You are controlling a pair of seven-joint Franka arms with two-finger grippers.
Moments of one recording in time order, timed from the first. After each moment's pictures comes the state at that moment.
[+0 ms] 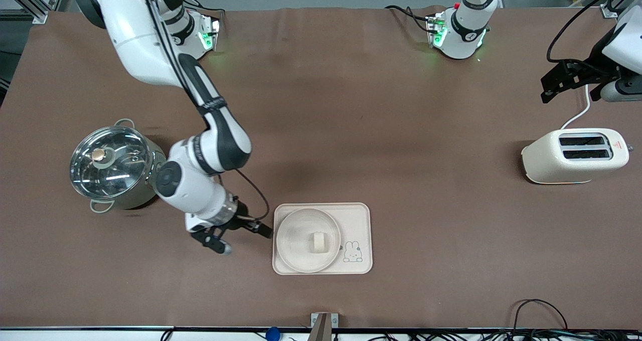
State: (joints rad) left arm -0.03 -0.06 -0.09 -1.56 0.04 1.53 -0.12; right arm 0.38 0.74 -0.05 -1.32 0.34 2.29 0.61
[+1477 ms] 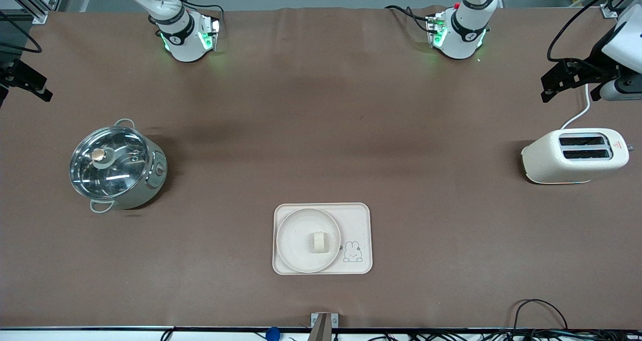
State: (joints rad) left arm -0.03 -0.06 -0.09 -1.56 0.04 1.53 -0.09; right arm -0.01 -0.18 -0.11 -1.74 -0.01 1.62 -0.05
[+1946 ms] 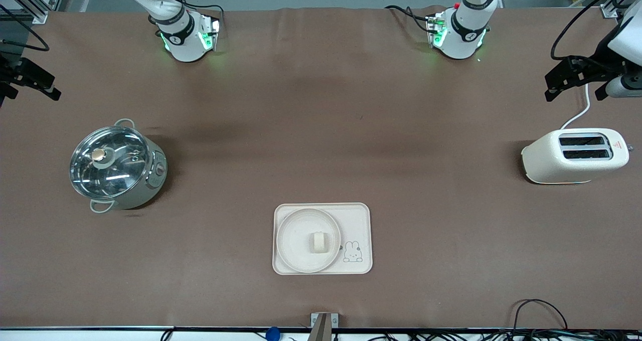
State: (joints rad) left arm -0.02 -0.06 -0.09 -1.54 0.04 1.53 -0.09; right arm -0.09 -0.18 -0.03 -1.75 0.03 1.62 -0.05
